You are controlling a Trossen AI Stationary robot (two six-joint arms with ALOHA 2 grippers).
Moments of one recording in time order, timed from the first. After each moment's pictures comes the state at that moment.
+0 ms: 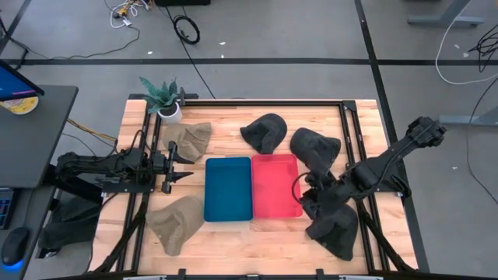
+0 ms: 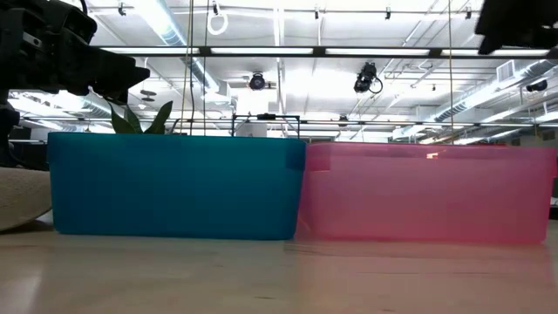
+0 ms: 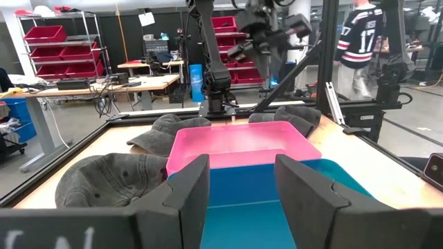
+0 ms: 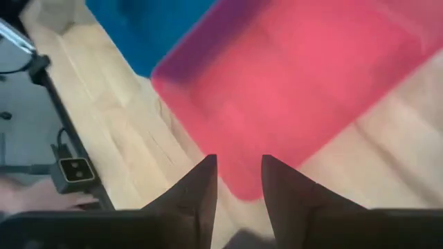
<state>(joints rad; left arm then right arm) -0.06 0.03 0.01 0.06 -0.05 0.04 0.58 1.26 1.05 -0.85 0.32 1.25</state>
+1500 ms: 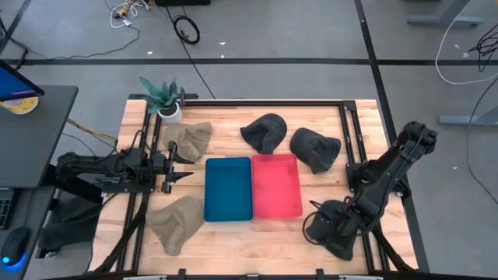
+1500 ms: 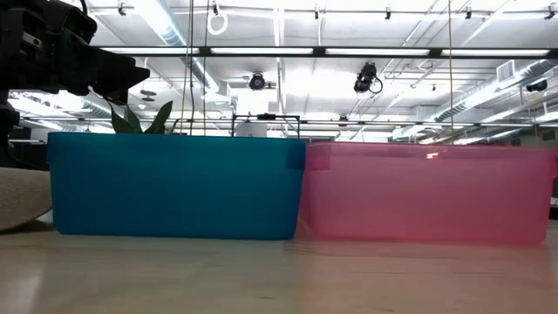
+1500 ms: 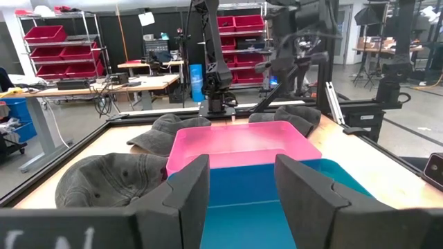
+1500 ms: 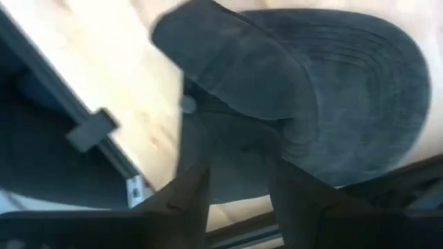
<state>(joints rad) -0.06 0.03 0.01 0.06 -0.05 0.04 0.86 1.42 1.05 -1.04 -0.12 1.41</state>
